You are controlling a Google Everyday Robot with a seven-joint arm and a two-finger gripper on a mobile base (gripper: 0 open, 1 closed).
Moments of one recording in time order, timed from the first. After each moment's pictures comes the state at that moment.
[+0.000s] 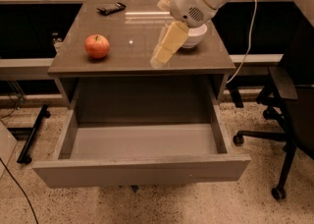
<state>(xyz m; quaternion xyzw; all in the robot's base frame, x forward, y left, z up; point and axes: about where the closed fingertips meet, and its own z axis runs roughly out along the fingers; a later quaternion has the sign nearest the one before) 0.598 -0.013 0.977 -0.65 0.66 0.13 0.35</state>
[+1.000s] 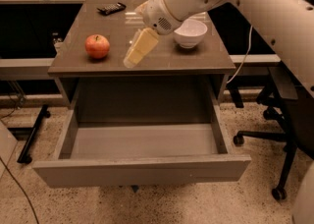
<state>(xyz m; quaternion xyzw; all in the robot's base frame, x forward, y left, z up) 0.645 0.048 0.945 -0.63 0.65 0.17 0.38</state>
